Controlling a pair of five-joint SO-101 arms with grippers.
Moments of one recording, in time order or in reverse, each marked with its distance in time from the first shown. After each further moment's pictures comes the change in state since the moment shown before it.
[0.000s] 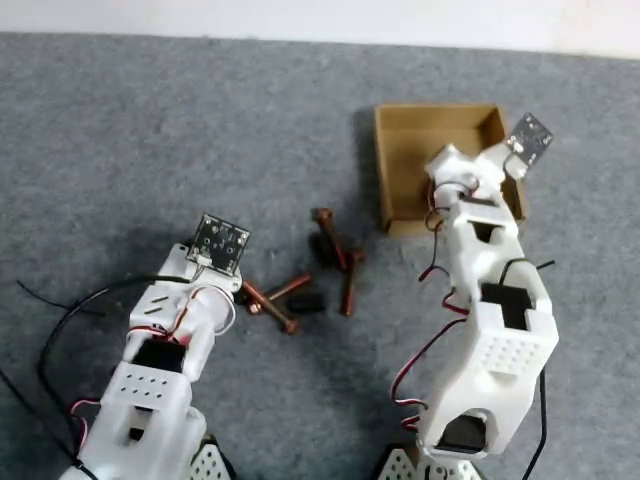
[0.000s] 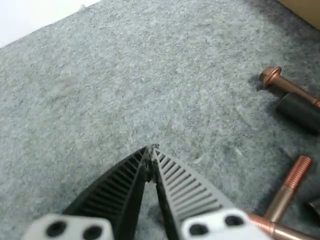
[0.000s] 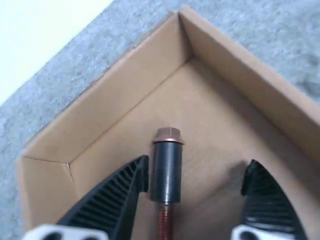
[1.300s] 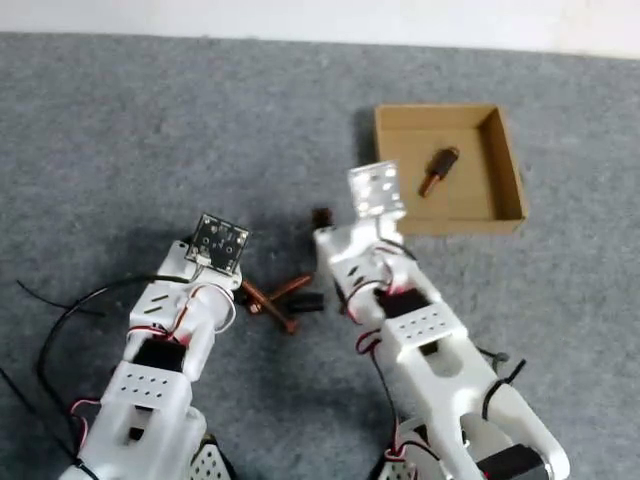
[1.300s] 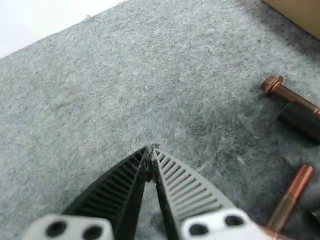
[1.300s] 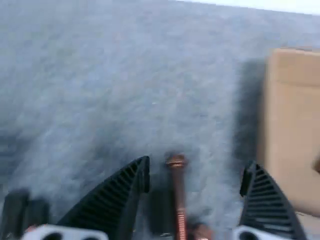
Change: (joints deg) left arm 0.0 0.4 0.0 -2.3 0.0; right arm -30.9 -53.8 47.2 0.4 29.6
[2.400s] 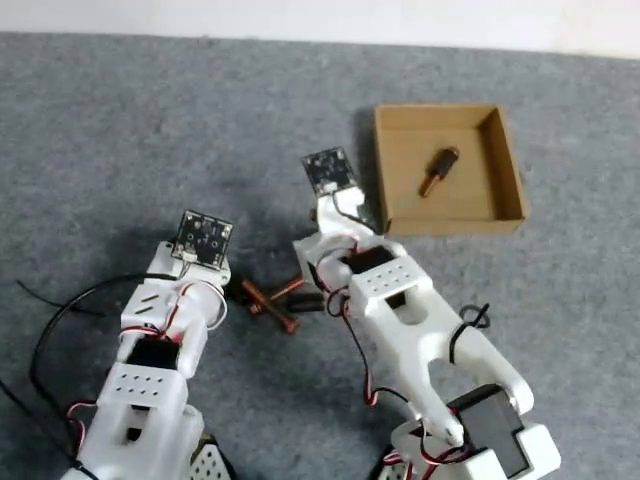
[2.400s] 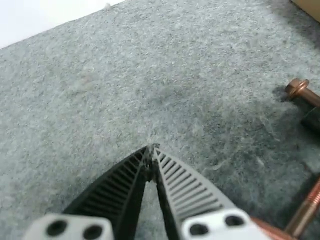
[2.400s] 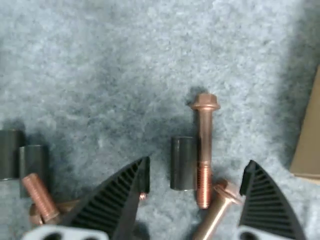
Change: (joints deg) left arm -3.5 0.0 0.0 0.0 1.7; right arm -3.2 18.2 -19.4 24.0 0.7
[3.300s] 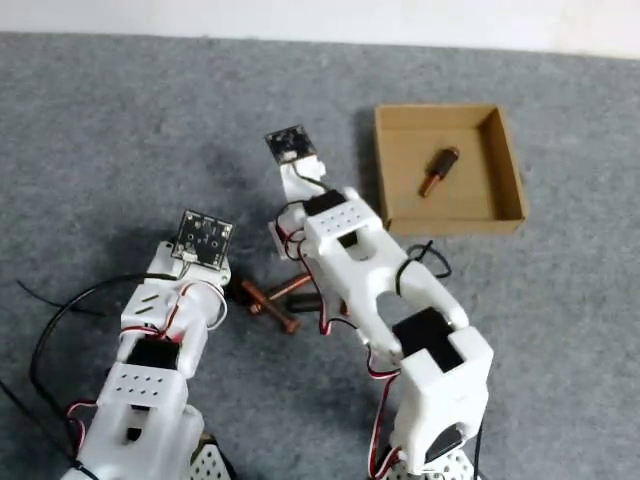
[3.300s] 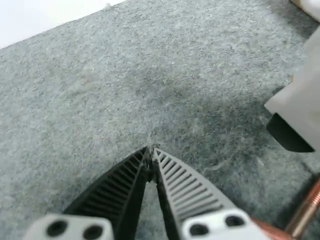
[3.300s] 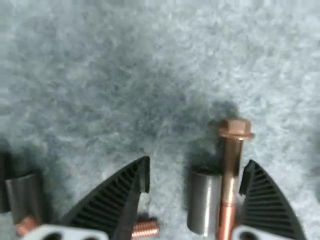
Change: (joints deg) left arm 0.1 0.0 0.0 0.0 0.0; right arm -2.3 28.3 -33.8 20.2 -1.4
